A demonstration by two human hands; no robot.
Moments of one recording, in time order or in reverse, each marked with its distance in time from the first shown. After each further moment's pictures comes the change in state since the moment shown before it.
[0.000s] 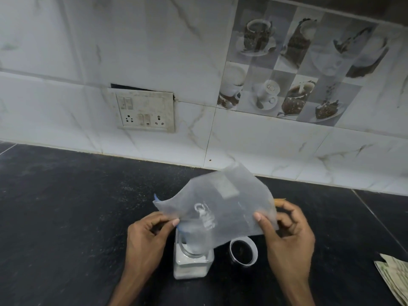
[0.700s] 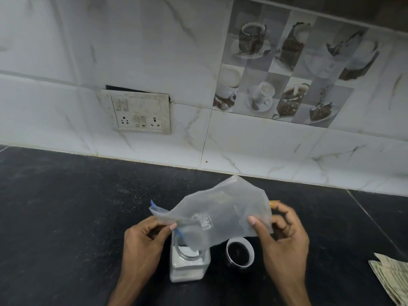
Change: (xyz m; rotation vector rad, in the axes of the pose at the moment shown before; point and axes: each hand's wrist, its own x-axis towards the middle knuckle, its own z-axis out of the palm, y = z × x) left_hand -0.001 -0.003 0.001 -0.038 -0.027 -0.025; right_hand 0.000 -0.002 -0.004 0.000 -0.022 -0.003
